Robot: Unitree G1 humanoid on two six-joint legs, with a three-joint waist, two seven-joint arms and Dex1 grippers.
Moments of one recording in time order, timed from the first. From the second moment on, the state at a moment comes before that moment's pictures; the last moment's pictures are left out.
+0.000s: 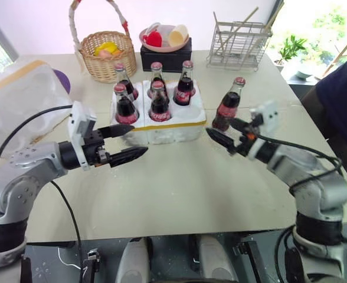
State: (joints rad) left arm -0.33 0.77 0.20 -0.38 -0.87 0.78 -0.85; right arm -0.33 -0.42 -0.28 -0.46 0.54 0.99 0.45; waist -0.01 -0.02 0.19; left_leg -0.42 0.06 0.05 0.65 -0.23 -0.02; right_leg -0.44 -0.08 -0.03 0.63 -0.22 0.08
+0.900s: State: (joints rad) left arm -0.40 0.74 0.14 -0.35 -0.84 0.76 -0.87; right arm -0.73 -0.37 -0.12 0.46 0.27 0.41 0.42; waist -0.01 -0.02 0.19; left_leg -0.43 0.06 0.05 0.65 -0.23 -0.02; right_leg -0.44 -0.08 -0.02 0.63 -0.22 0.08
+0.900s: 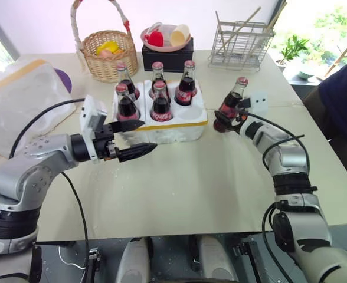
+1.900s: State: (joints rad) left arm -0.32 0.75 0.23 -0.42 -0.88 0.78 -0.79; right arm -0.82 -0.32 0.05 0.14 0.39 0.52 0.66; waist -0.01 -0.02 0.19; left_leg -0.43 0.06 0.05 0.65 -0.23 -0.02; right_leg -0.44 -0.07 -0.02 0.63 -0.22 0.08
